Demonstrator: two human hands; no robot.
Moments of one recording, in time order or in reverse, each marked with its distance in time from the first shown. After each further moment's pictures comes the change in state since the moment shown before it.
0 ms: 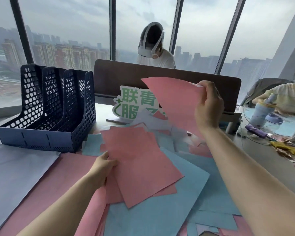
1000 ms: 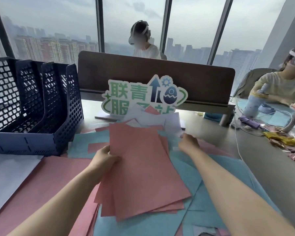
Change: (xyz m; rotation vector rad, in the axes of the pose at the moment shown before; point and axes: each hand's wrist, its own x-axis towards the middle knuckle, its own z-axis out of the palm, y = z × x) left_hand 0.012 0.016 0.027 0.176 -0.074 0.041; right_hand -0.116 0.099 0.027 -0.495 -1.095 0.686
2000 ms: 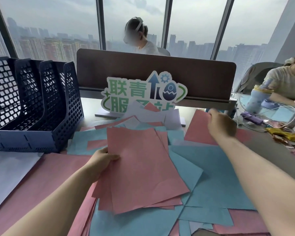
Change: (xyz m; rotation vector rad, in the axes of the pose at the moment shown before) left_hand 0.002 -0.008 0.002 -0.080 -0.051 -0.099; right_hand 0.015 0.060 -0.083 -0.215 0.652 -0.186
